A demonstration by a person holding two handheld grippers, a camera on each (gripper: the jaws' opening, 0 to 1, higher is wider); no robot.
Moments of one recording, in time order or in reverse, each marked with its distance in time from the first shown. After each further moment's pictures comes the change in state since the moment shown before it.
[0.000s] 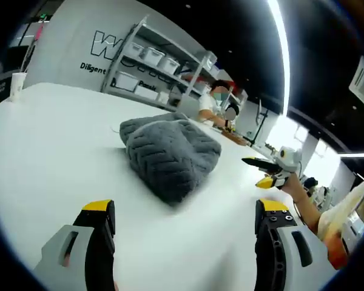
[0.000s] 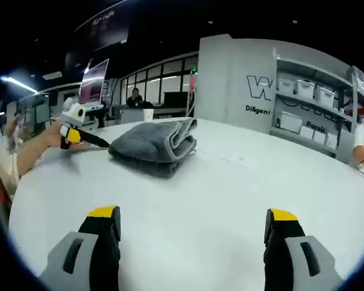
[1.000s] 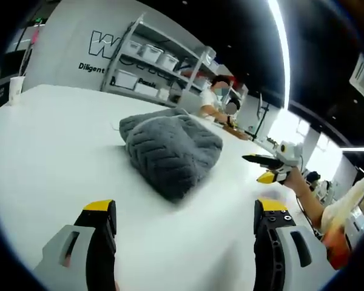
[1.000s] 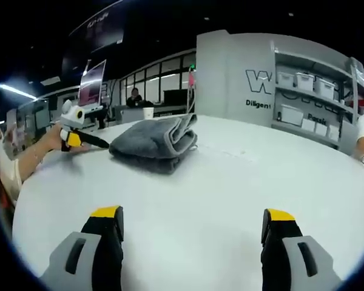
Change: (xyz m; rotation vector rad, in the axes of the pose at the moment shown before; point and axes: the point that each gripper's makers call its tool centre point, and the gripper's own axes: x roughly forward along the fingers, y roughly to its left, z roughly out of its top) left arm 0.001 0.001 -0.005 0.030 0.031 0.015; right arm 0.002 0.004 -0.009 0.045 0.025 0.018
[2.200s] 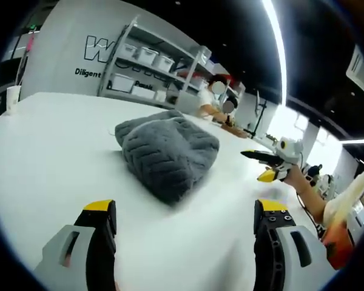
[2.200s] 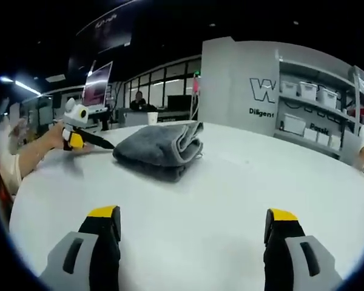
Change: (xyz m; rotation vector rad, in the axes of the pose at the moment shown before) left arm 0.000 -0.002 0.007 0.046 -0.006 -0.001; right arm 0.004 0.009 0.012 -0.055 -0.044 0.010
